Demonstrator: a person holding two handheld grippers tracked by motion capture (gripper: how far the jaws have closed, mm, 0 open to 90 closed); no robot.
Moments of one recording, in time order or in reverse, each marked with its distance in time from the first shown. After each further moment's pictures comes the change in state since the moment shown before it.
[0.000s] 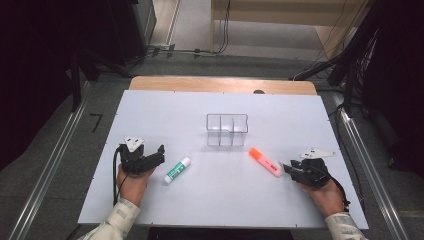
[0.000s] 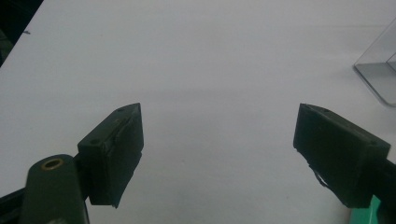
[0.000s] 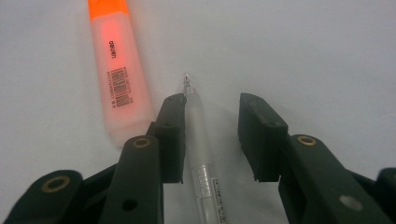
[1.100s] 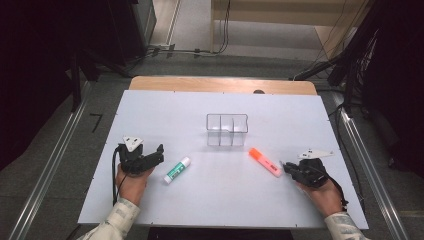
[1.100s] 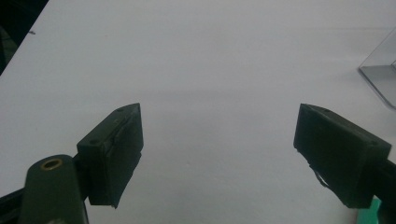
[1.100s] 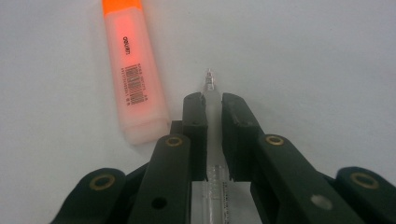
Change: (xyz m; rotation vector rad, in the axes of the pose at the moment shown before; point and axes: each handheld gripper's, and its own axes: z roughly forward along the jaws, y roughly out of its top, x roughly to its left) left arm 0.003 0.000 0.000 -0.004 0.008 -0.006; right arm 0.003 0.001 0.002 0.020 0.028 0.001
